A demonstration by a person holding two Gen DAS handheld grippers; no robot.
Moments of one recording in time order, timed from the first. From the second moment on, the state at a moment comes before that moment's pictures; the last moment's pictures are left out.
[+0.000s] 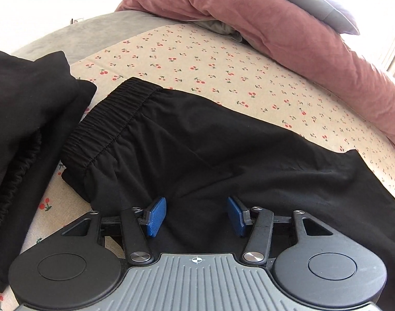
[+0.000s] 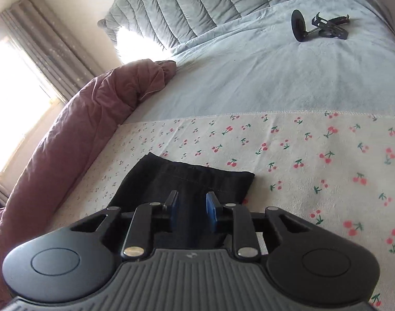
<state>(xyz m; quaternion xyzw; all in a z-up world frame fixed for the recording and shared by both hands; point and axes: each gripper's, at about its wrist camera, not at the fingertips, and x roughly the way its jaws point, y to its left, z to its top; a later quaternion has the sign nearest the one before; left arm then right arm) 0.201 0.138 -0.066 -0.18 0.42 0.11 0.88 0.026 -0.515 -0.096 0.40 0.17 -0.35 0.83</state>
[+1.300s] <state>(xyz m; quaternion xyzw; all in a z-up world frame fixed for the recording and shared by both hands) 0.240 0.082 -0.072 -0.09 0.40 0.00 0.91 0.309 -0.324 -0.096 -0.22 0.48 0.15 0.84</state>
